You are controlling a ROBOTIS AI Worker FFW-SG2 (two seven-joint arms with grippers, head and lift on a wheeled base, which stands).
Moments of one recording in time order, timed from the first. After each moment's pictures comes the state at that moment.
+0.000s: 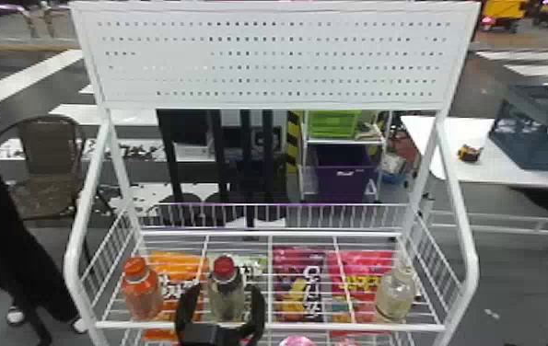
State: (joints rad) left arm 0.05 0.13 -0.46 -1.35 0.09 -0.30 0.42; right arm 1.09 0.00 -0.02 -2.43 -0.05 -0.29 0.16
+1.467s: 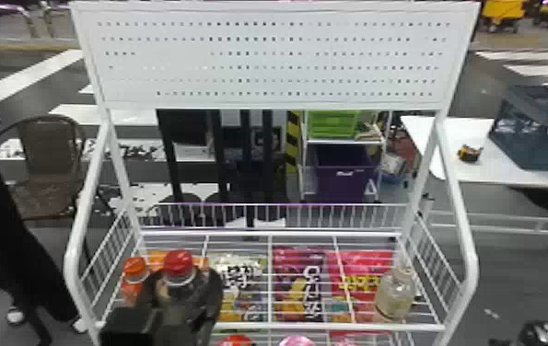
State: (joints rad) left arm 0.43 0.25 -0.30 -2.23 0.08 0.28 0.40; right arm 1.01 -0.01 -0.04 -2.40 -0.07 -0.17 0.17
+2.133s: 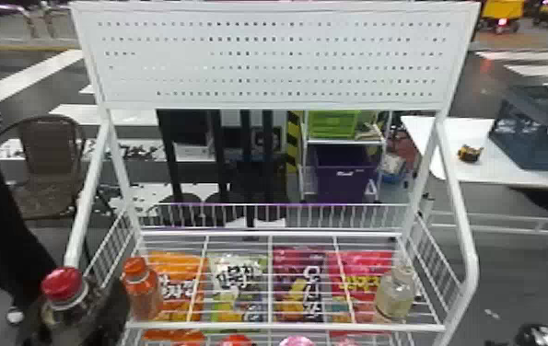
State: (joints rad) left arm 0.67 0.24 -0.03 -2.29 0.14 0.04 0.32; right arm 1.01 -0.01 -0.02 -2.40 -0.07 -0.18 0.17
